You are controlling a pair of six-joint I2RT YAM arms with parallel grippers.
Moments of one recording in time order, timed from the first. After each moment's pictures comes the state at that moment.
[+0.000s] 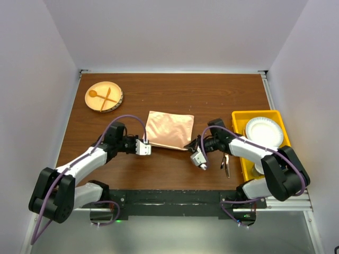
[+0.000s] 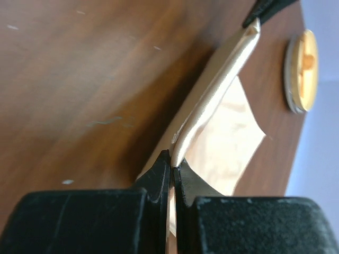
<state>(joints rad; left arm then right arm) -0.33 1.16 0.47 -0.11 0.58 1.19 0.47 1.39 0.61 -0.15 -0.91 -1.81</state>
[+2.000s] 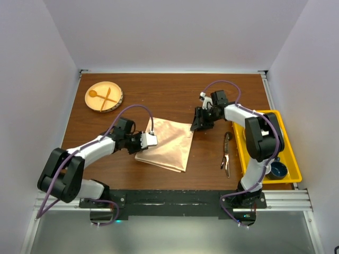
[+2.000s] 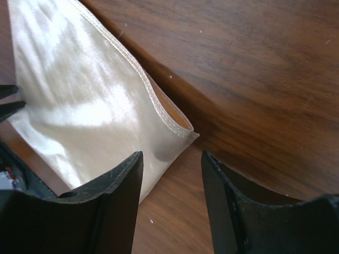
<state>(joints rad) -0.39 1.38 0.61 -0.26 0.44 0.95 0.26 1.87 1.17 -0.40 -0.53 0.21</state>
